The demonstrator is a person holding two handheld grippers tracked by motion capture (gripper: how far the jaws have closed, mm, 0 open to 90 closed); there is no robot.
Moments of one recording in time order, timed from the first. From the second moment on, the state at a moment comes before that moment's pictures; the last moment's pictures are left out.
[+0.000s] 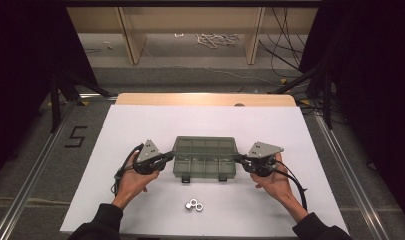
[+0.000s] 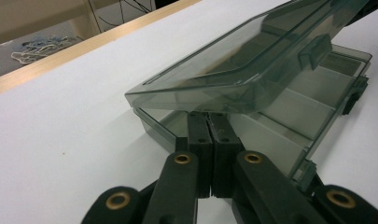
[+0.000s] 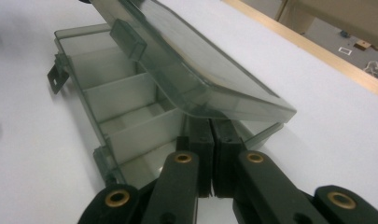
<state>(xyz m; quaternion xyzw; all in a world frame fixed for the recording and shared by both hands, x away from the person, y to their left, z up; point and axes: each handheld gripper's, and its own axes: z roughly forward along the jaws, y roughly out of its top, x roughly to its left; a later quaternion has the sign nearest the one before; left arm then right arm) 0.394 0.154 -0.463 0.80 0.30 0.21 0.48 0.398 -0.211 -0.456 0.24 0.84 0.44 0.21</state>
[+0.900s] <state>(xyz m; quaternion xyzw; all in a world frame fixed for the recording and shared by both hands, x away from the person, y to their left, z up) 0.402 0.150 -0.448 0.78 0.30 0.23 0.49 0.413 -0.212 -0.450 0.26 0.82 0.46 0.22</state>
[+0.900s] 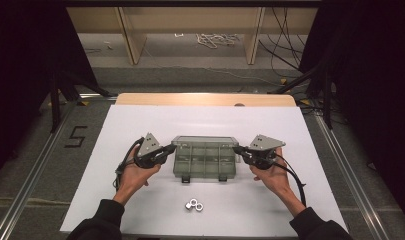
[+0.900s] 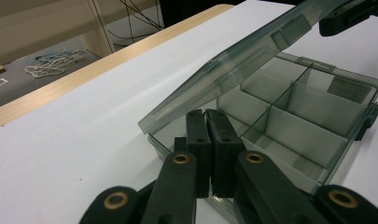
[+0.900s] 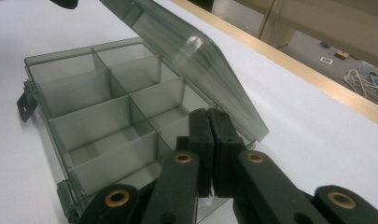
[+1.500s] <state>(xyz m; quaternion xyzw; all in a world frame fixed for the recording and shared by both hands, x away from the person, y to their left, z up) 0.400 0.152 -0.445 0.78 0.30 0.23 0.49 0.409 -0.218 -0.448 0.26 0.83 0.46 0.18</state>
